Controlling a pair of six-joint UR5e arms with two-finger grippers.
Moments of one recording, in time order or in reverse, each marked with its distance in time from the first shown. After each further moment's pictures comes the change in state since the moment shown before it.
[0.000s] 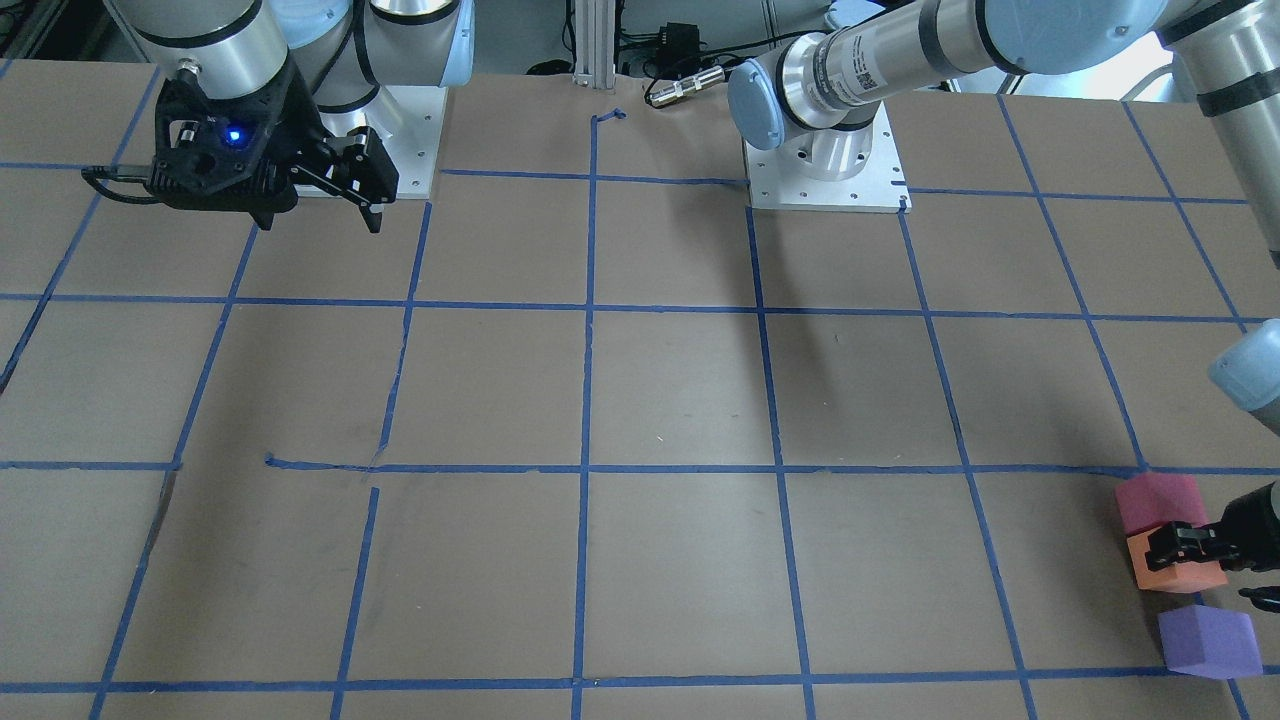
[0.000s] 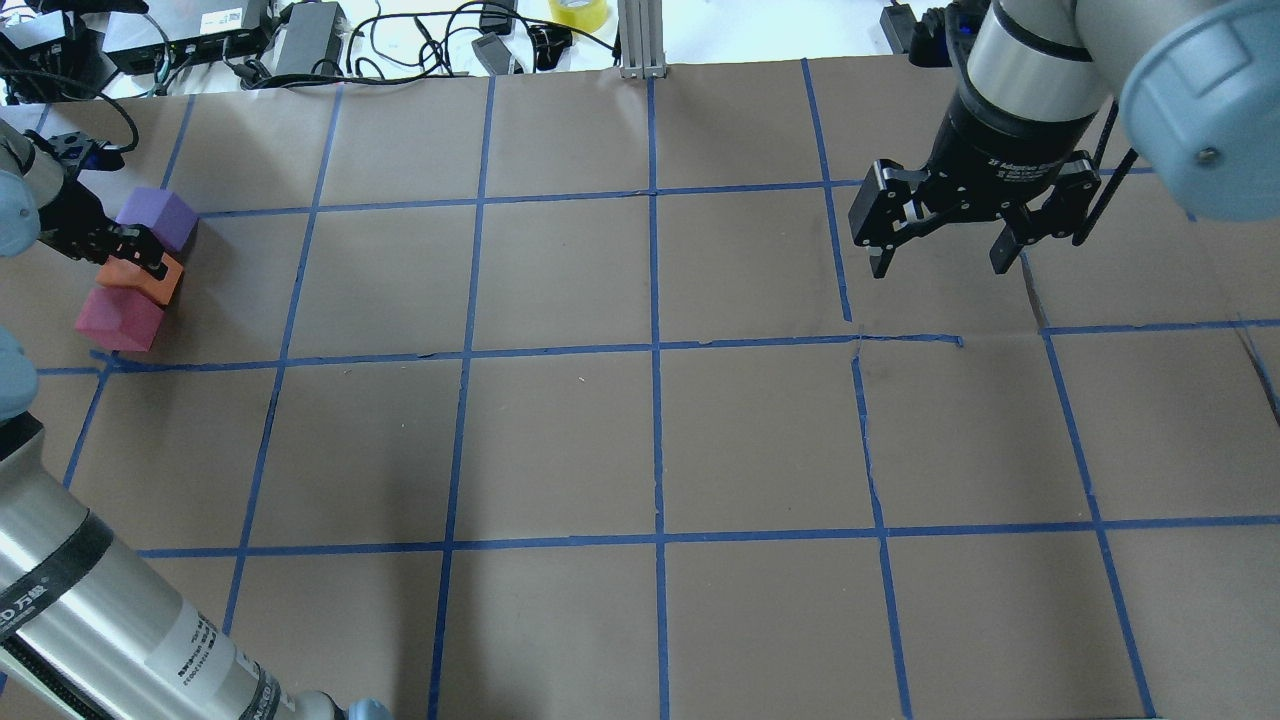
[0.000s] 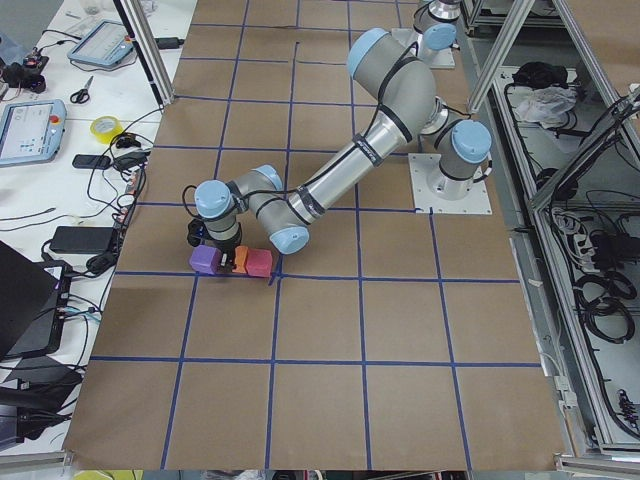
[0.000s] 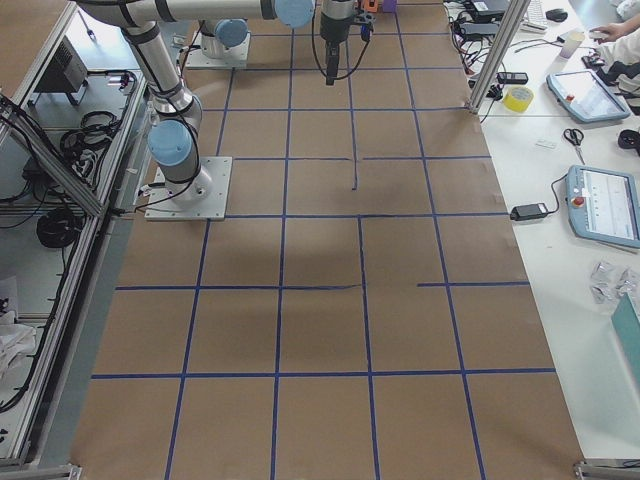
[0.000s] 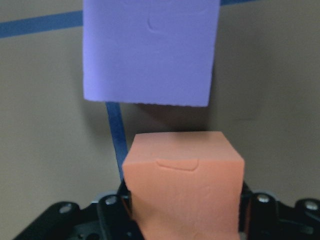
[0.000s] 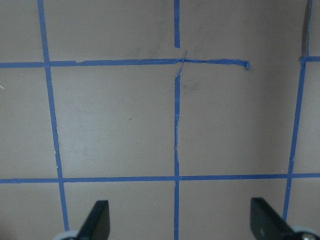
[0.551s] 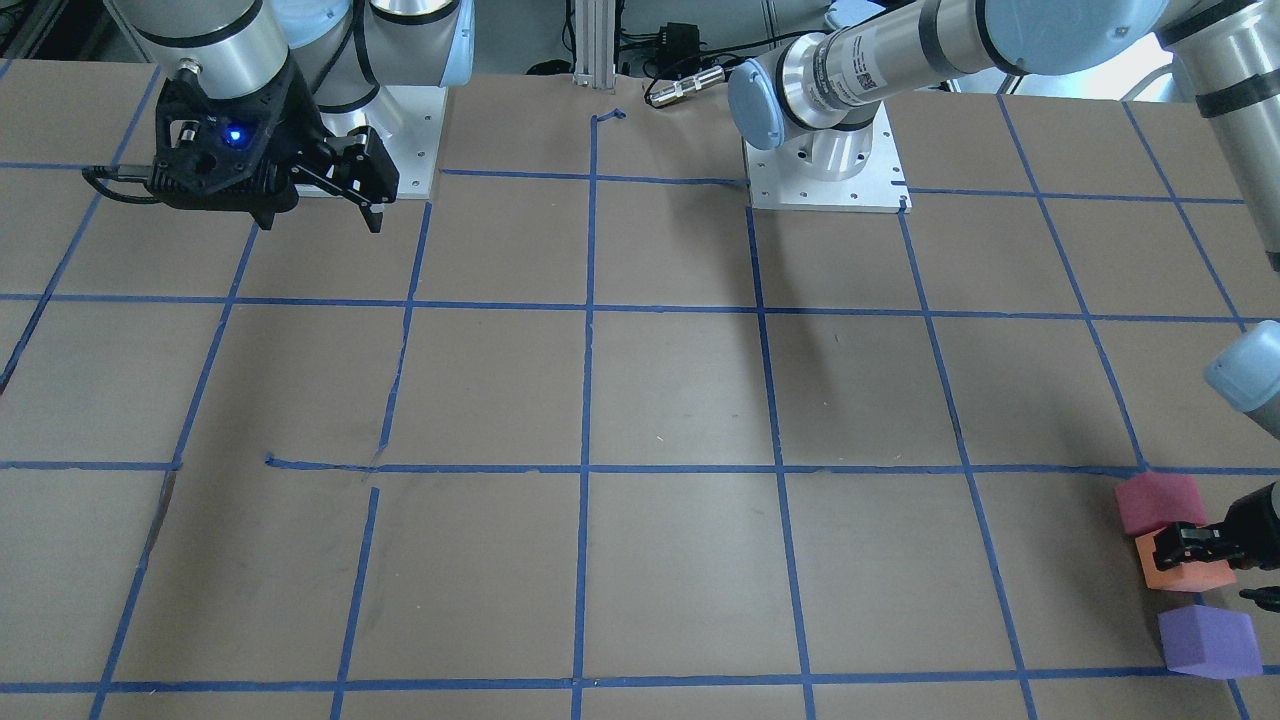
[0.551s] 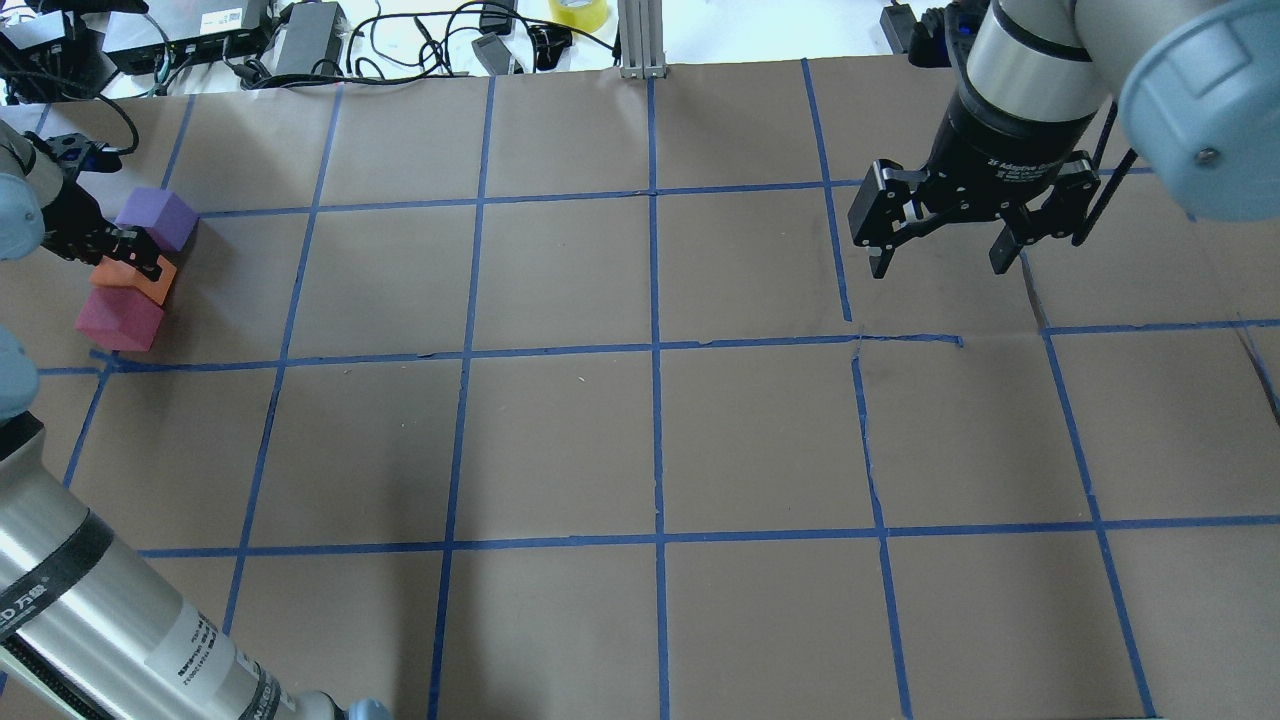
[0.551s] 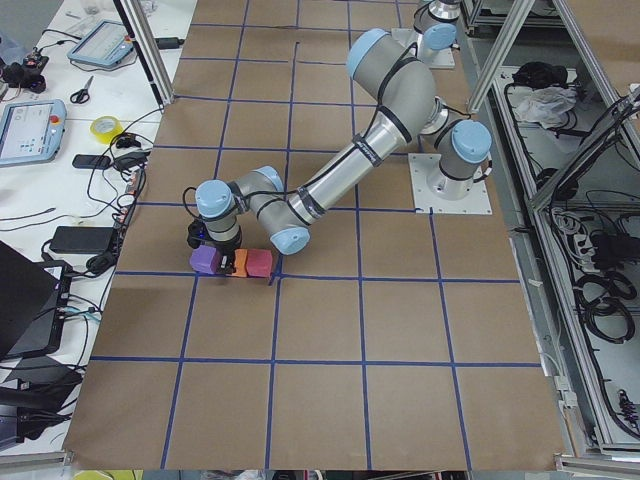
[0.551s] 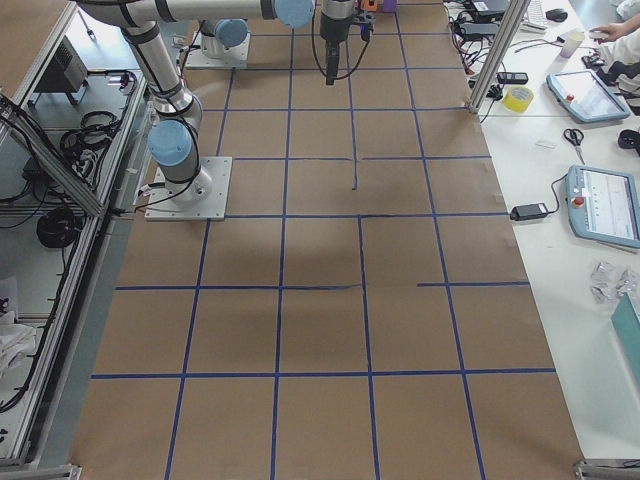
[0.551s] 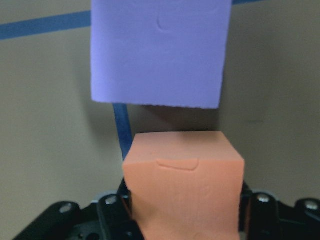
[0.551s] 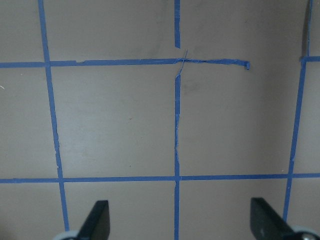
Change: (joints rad) left arm 0.000 -0.001 -0.006 0.030 0.037 -0.009; right arm 0.001 0.000 0.000 0.000 0.000 0.000
